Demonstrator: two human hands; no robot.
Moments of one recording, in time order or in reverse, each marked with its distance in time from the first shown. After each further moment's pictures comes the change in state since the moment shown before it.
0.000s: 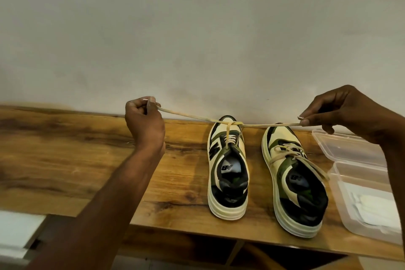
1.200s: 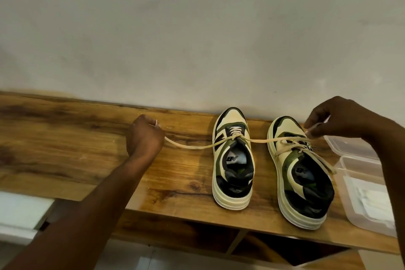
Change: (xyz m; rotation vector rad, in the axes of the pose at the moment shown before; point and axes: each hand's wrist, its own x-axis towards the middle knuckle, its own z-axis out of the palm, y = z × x) left_hand 0.000 -0.029 -0.059 0.977 -0.223 -0.032; right_hand 0.015 0.037 0.007 -0.662 -0.002 0.360
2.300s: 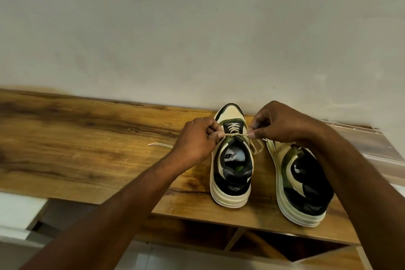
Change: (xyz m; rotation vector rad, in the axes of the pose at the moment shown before) left_hand -0.061 0.057 0.044 -0.131 -0.517 0.507; right_hand 0.006 -0.095 0.064 0.222 -0.160 -0.161
